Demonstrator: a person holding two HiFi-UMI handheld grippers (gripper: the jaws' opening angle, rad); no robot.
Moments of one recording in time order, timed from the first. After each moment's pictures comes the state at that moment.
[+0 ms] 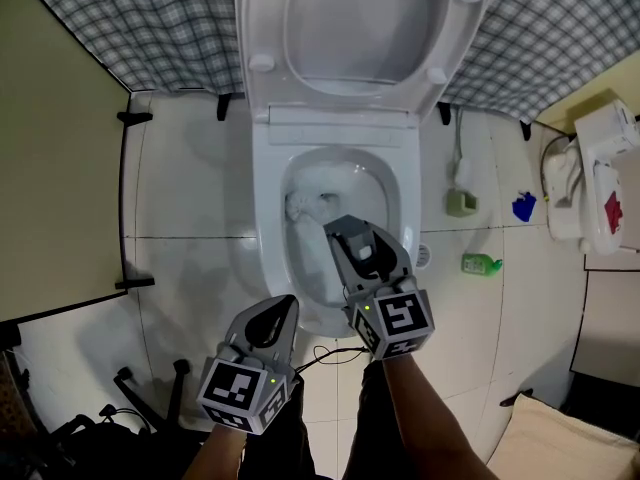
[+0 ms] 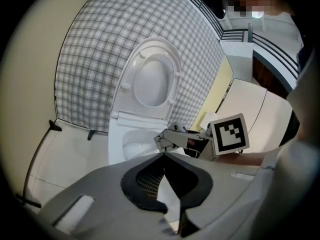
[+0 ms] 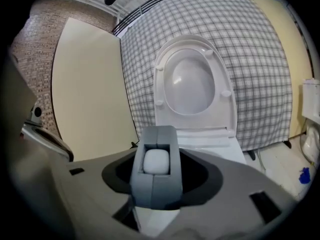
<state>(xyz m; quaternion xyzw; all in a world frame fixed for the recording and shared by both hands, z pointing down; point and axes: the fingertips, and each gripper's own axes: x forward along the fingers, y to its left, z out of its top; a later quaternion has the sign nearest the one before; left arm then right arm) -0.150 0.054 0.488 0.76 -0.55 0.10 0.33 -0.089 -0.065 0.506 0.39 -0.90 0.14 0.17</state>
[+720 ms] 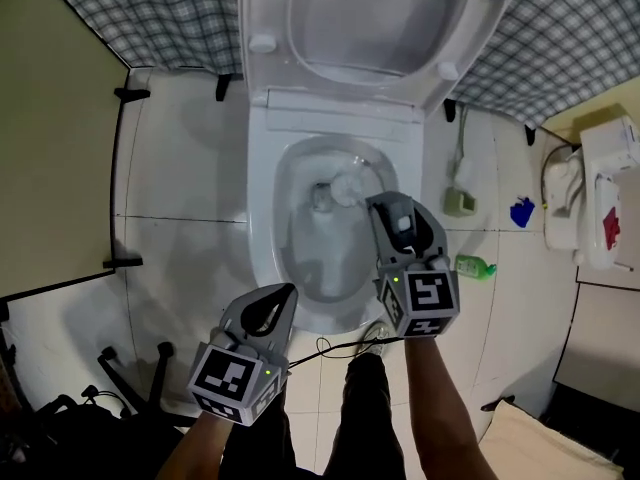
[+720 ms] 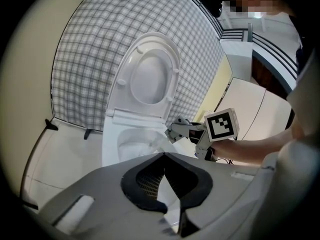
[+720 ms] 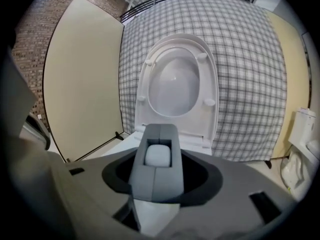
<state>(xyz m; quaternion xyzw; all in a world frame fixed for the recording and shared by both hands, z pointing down) -0.132 0.039 0.496 0.77 -0.53 0.10 0.33 -0.023 -0.121 0.507 0.44 -0.87 0.08 0.23</state>
